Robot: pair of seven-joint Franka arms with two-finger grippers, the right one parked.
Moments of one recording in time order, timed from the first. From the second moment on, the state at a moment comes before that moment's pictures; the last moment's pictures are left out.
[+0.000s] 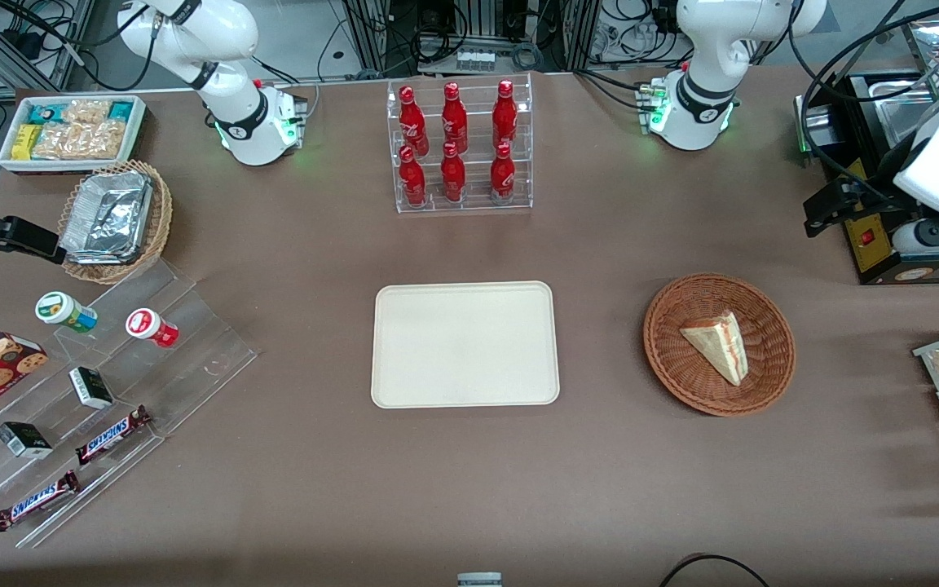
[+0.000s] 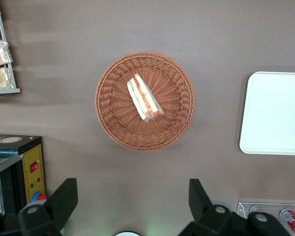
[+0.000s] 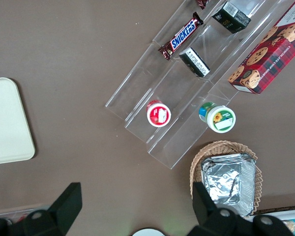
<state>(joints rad) -0.09 0.02 -0.02 -1.48 0.02 1.46 -0.16</state>
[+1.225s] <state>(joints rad) -0.09 -0.01 0.01 -2.07 0.02 2.08 -0.57</state>
